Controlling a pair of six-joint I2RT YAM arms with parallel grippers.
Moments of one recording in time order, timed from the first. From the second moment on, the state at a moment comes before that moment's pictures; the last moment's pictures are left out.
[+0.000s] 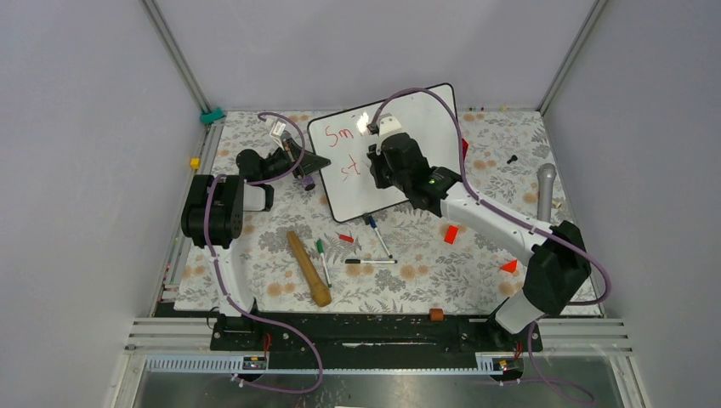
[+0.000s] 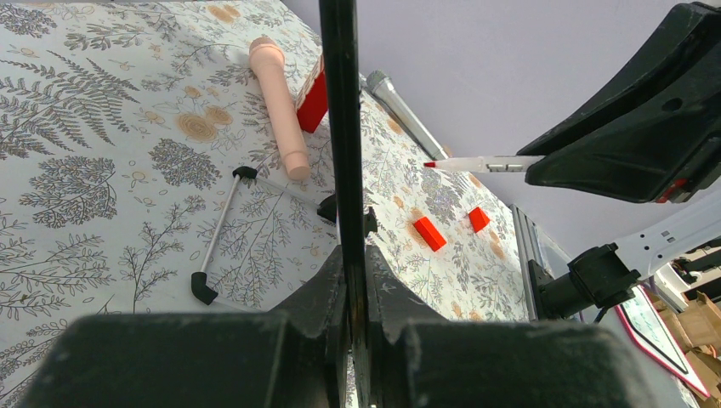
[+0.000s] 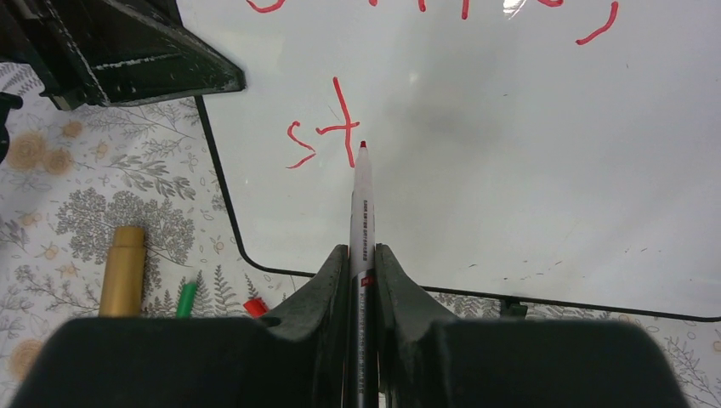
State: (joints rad) left arm -0.03 2.03 0.95 1.39 1.14 -0.90; right arm 0.76 1.57 1.31 -0.24 0.22 0.20
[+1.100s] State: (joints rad) left arm -0.03 2.03 0.95 1.39 1.14 -0.91; right arm 0.76 1.71 1.44 -0.35 0.26 0.12
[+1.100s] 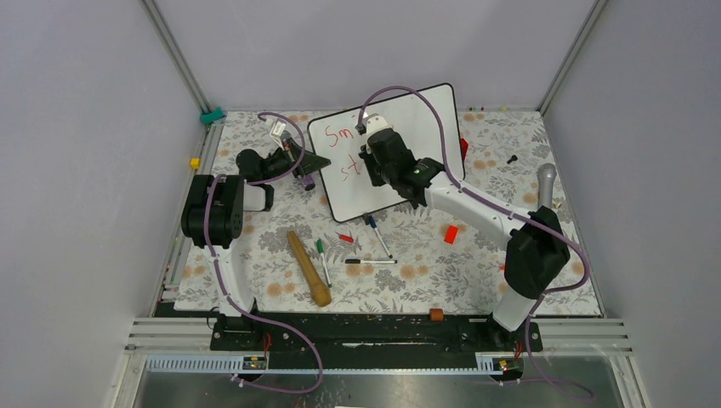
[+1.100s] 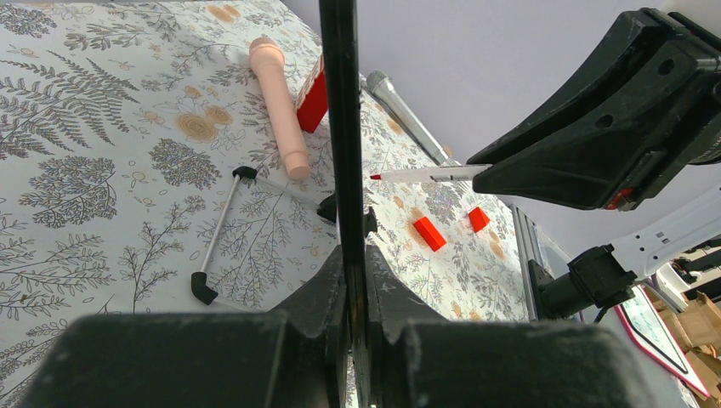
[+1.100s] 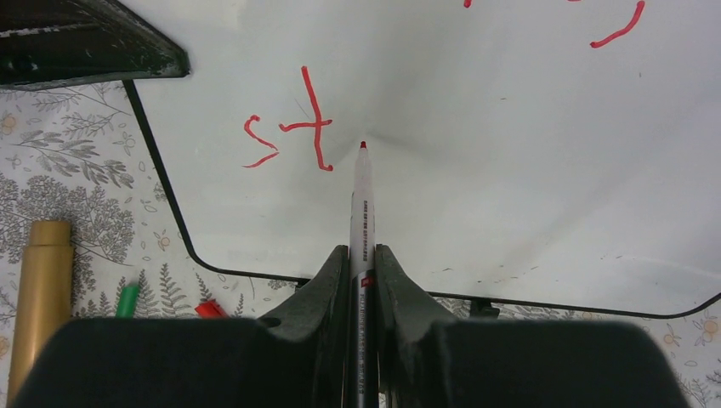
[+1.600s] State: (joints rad) left arm -0.03 2.03 0.95 1.39 1.14 -0.91; right arm 0.76 1.75 1.48 -0.36 0.30 0.11
